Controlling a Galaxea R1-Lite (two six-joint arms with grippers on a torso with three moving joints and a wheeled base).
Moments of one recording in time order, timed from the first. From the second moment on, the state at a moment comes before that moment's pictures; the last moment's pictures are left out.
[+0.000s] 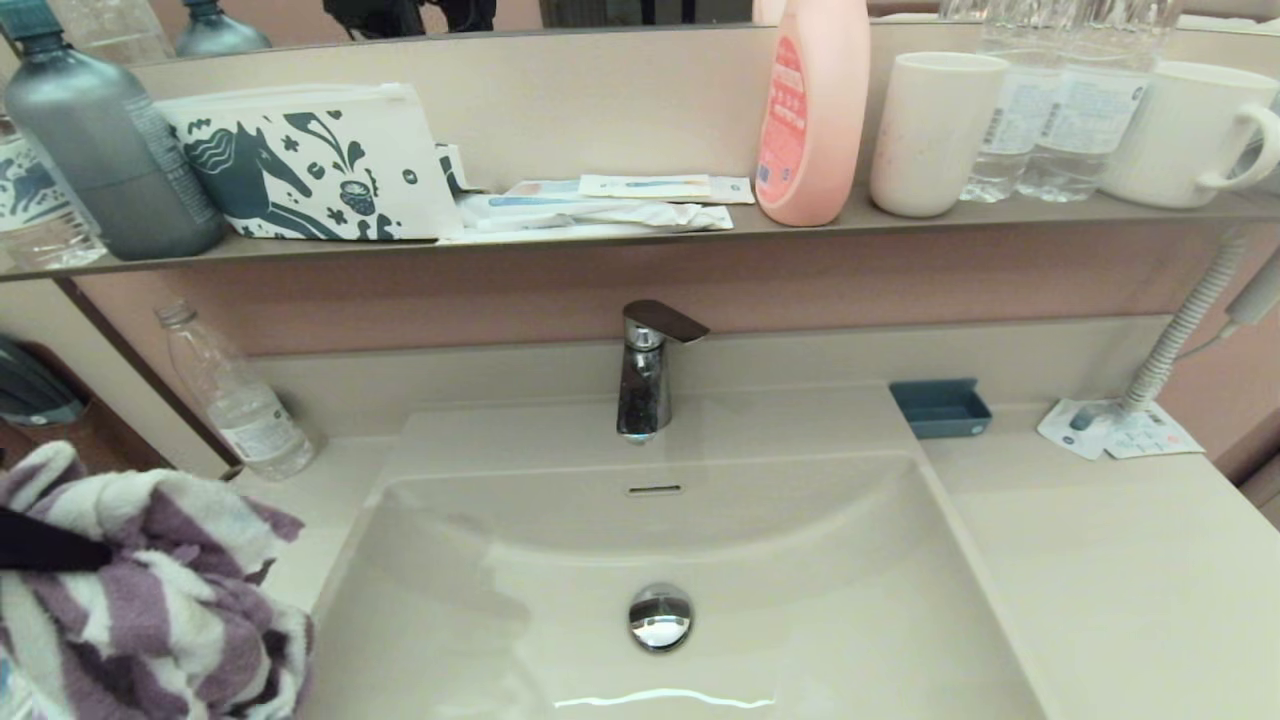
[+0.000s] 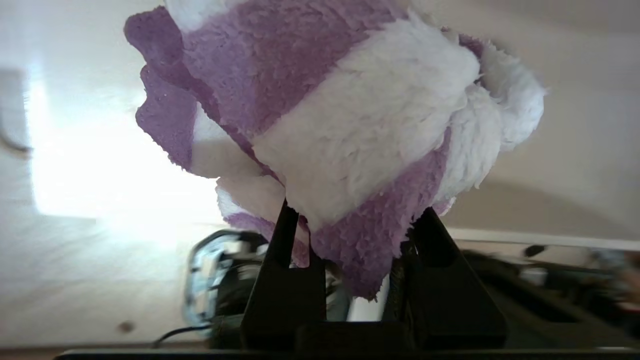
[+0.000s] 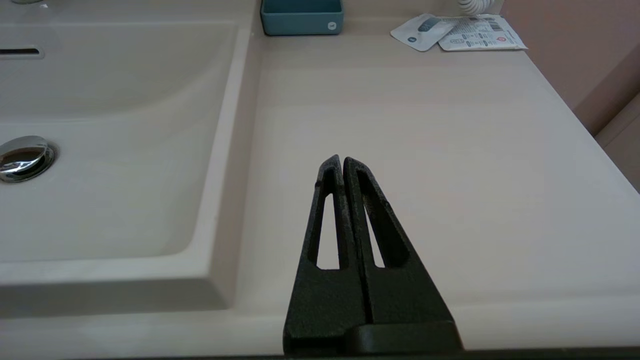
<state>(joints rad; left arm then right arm) 0.23 1.26 -1.42 1.21 -0.22 -0.08 0.00 0.00 0.00 0.00 0.01 -0.01</state>
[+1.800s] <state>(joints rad) -0.11 1.55 -0.44 -0.48 -0.10 -0.26 0.00 0.00 0.00 0.00 0.01 -0.01</state>
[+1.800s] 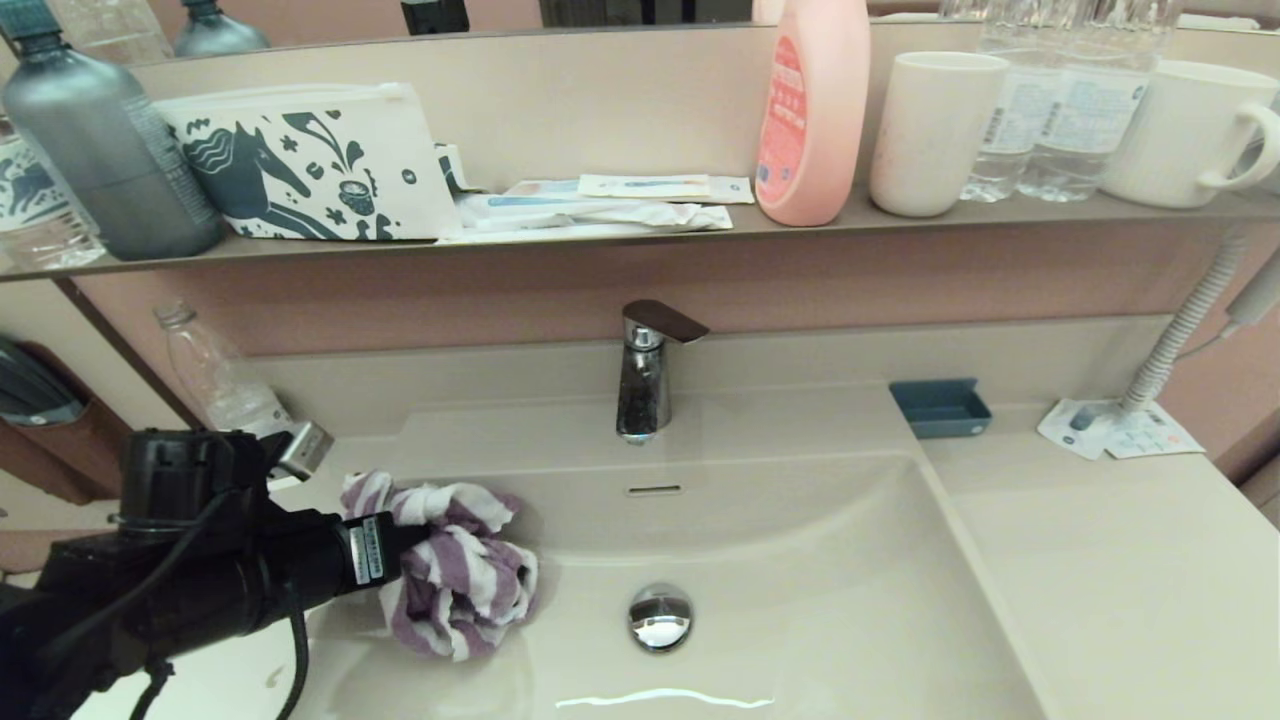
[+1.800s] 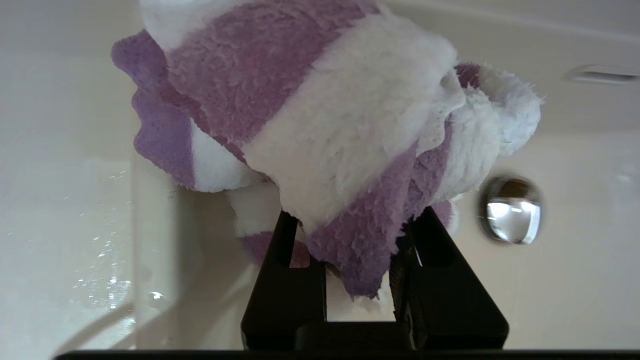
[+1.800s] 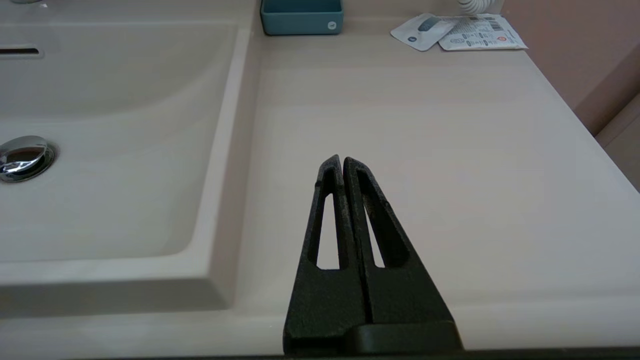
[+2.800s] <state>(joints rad) -0.28 1.95 -0.38 -0.87 0.06 -0.33 0.00 0.00 0.00 0.00 0.01 -0.01</state>
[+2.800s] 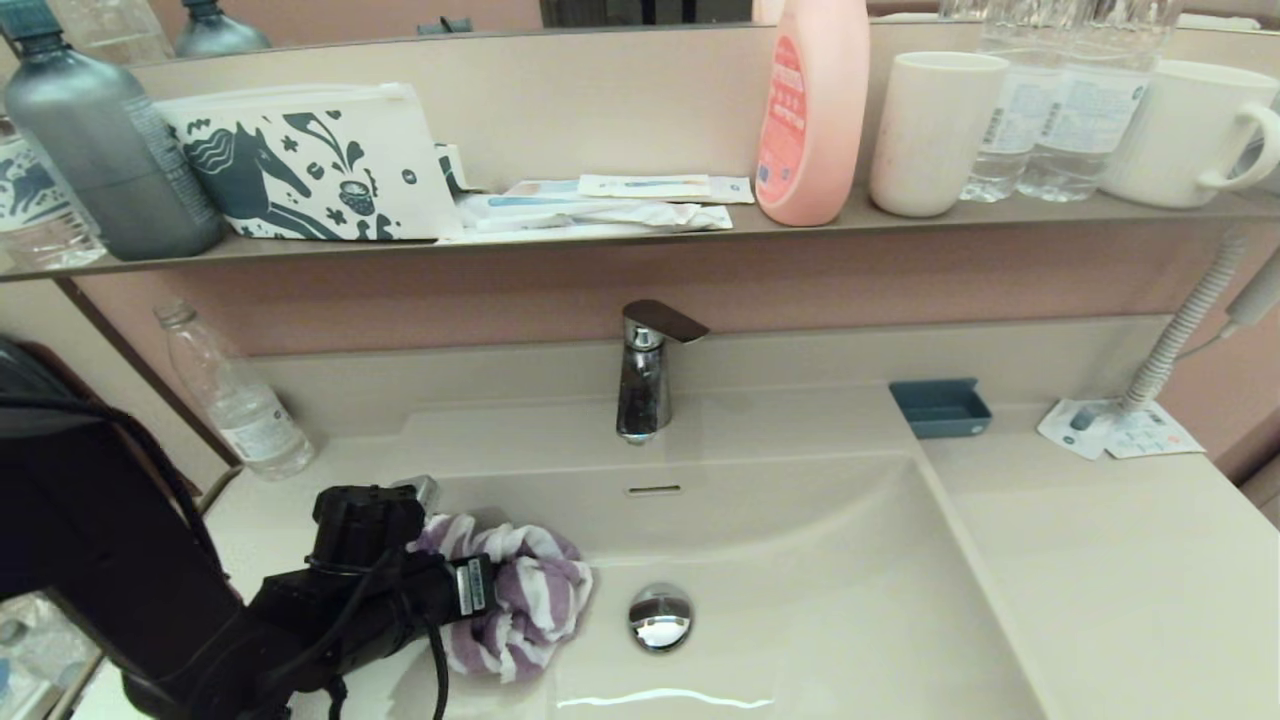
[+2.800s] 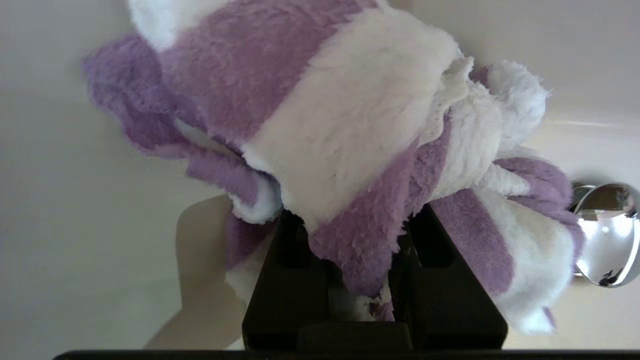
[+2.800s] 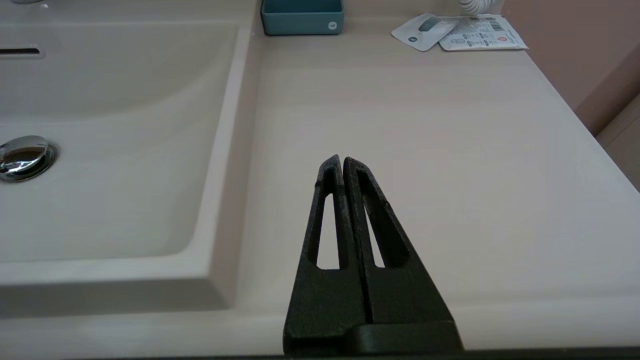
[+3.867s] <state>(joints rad) -0.63 2.14 -0.61 -0.86 0.32 -0.47 0.00 0.00 0.00 0.00 0.01 -0.01</state>
